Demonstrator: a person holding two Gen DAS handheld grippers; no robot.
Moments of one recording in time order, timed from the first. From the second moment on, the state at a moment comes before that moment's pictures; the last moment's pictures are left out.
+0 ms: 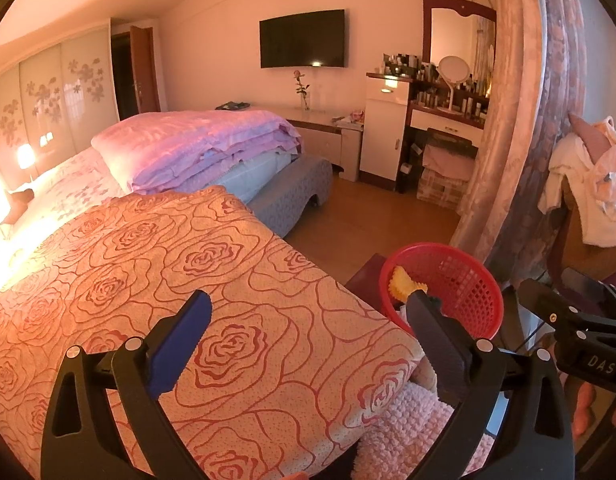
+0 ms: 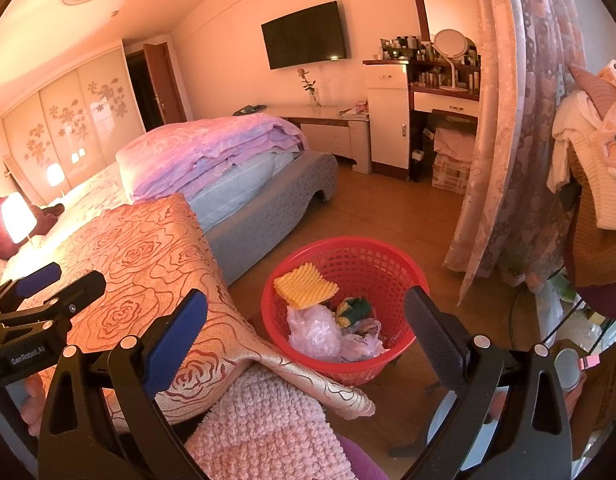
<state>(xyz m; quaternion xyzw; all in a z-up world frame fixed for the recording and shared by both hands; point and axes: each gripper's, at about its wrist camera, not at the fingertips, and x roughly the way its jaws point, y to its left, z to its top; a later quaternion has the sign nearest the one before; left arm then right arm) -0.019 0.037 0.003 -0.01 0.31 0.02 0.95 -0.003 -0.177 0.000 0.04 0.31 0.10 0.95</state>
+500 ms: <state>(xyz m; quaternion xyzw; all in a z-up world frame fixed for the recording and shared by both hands) -0.021 0.035 -0.001 0.00 0.31 0.02 0.95 -0.003 -0.178 0.001 0.04 0.31 0.10 0.94</state>
